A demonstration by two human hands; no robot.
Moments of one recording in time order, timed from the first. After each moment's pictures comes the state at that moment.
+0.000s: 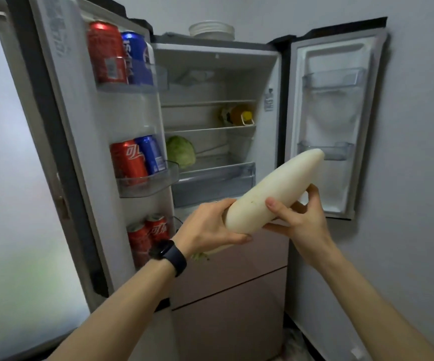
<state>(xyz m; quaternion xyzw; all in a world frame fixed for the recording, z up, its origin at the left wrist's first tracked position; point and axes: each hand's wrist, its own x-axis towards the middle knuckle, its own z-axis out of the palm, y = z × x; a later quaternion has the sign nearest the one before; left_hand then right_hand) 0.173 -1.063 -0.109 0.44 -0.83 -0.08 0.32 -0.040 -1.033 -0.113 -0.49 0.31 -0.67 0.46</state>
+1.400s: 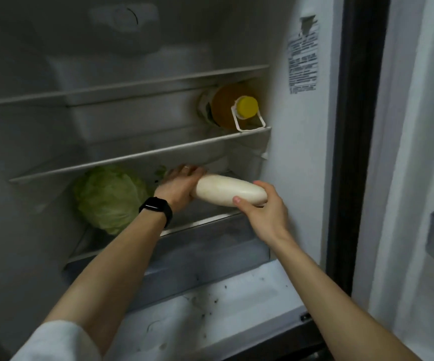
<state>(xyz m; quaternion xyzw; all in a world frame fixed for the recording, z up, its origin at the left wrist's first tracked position) 0.160 -1.722 -0.085 0.59 -0.78 0.19 0.12 -0.062 -1.660 -0.141 -0.56 0.48 -0.60 0.30</state>
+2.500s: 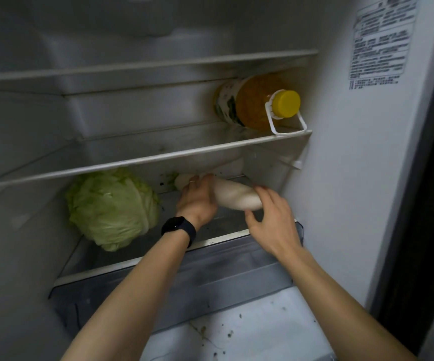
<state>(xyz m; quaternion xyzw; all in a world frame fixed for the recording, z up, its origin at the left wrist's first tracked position) 0.160 -1.785 -0.123 0.68 -0.68 -0.02 0.27 -0.027 -1.747 -0.165 -0.72 0.53 -0.45 0.05</state>
